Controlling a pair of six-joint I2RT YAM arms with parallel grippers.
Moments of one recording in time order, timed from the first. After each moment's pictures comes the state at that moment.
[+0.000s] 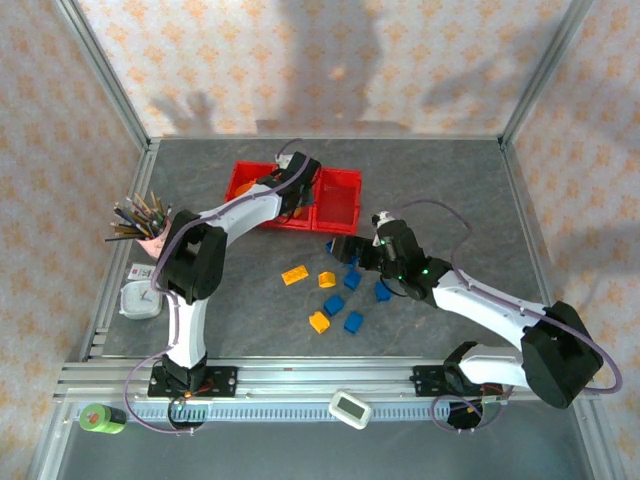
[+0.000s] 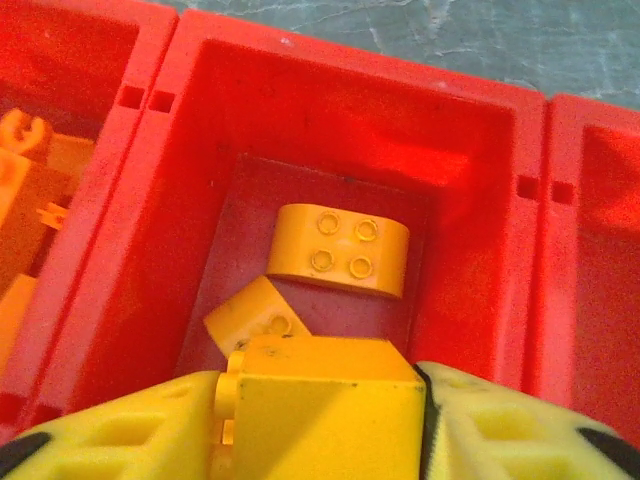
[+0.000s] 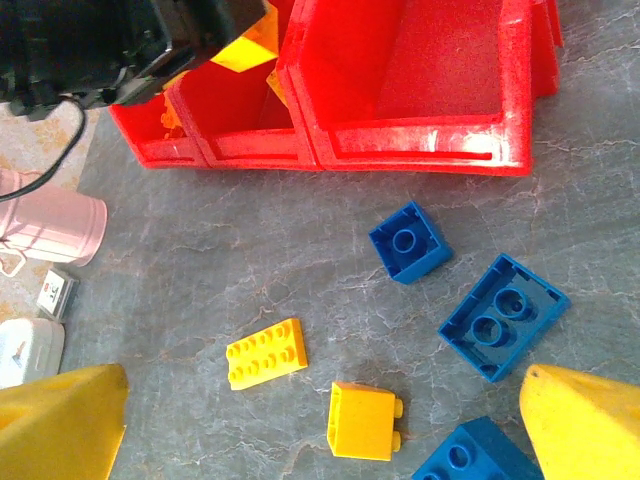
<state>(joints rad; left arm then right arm) -0.46 2.03 1.57 -0.48 -0.35 -0.58 0.66 1.21 0.65 -0.03 -0.08 0.75</state>
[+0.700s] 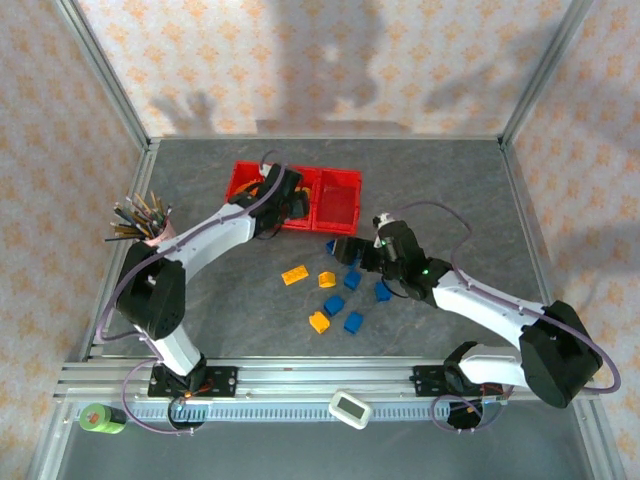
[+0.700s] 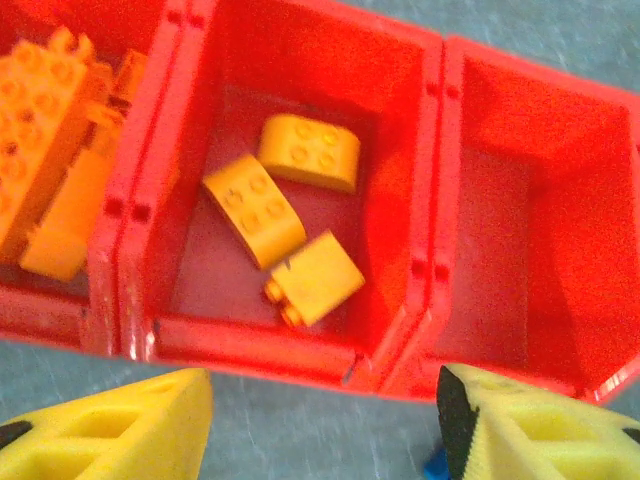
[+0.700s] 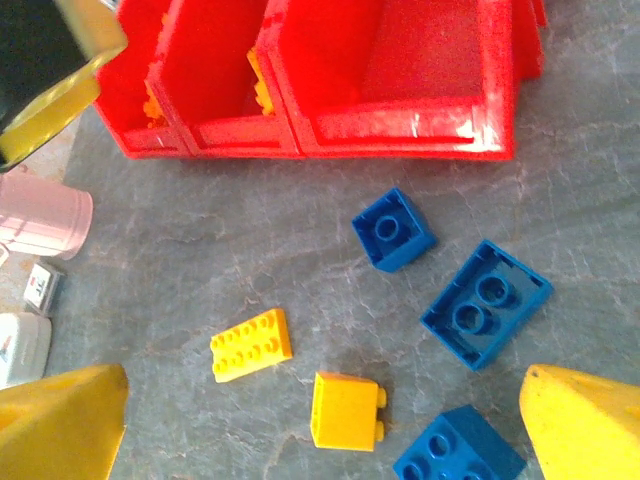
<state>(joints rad) -0.51 1.67 1.25 -0.45 -0.22 -0.62 0.65 1.22 0.63 -0.05 -0.10 0.74</state>
